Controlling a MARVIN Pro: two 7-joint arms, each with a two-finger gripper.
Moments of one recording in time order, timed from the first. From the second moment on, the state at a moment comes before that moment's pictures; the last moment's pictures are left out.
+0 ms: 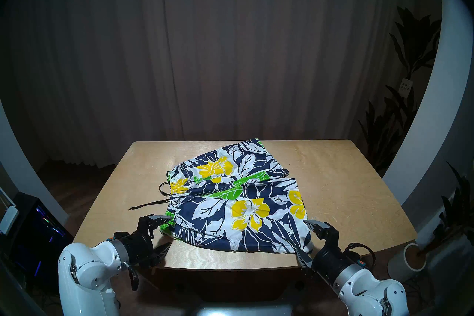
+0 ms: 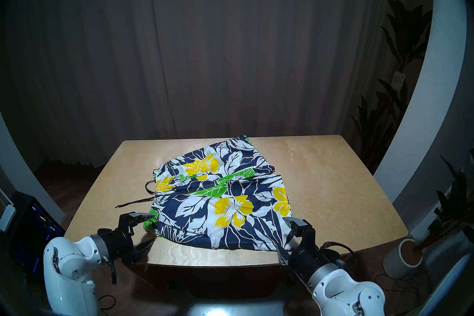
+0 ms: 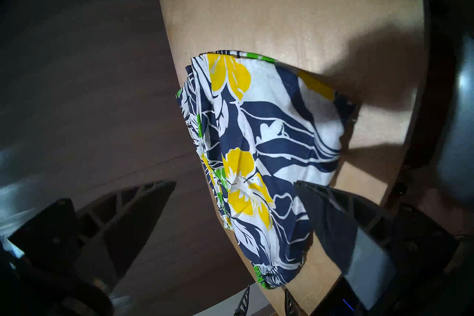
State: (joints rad) left arm 2.02 -1.63 -2.08 -2.02 -2.11 0.90 0.93; right arm -2.45 -1.70 1.74 -2.30 1.83 0.45 -0.42
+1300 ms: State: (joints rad) left arm 1.98 -1.49 -2.01 -1.94 -2.23 0.86 0.97; right arm -2.42 -1.70 1.74 -2.27 1.82 0.41 -0.55
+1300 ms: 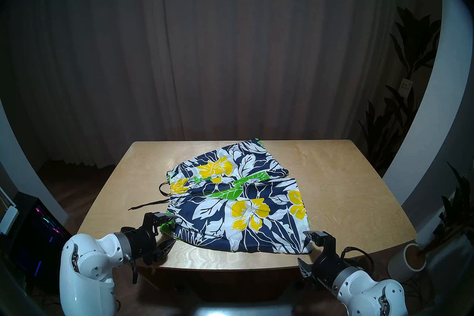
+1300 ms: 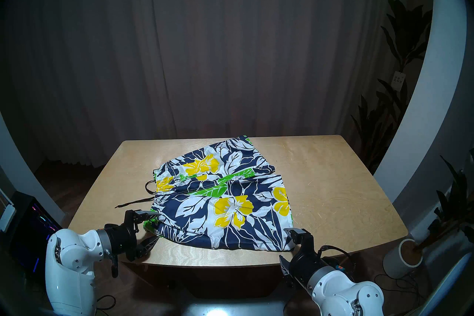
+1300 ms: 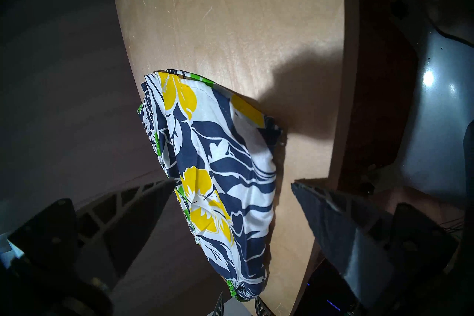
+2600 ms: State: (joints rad) left arm 1.88 -1.37 -1.90 -1.88 -2.22 0.81 1.02; right arm -2.29 -1.70 1.68 -2.17 1.77 0.30 -0.54
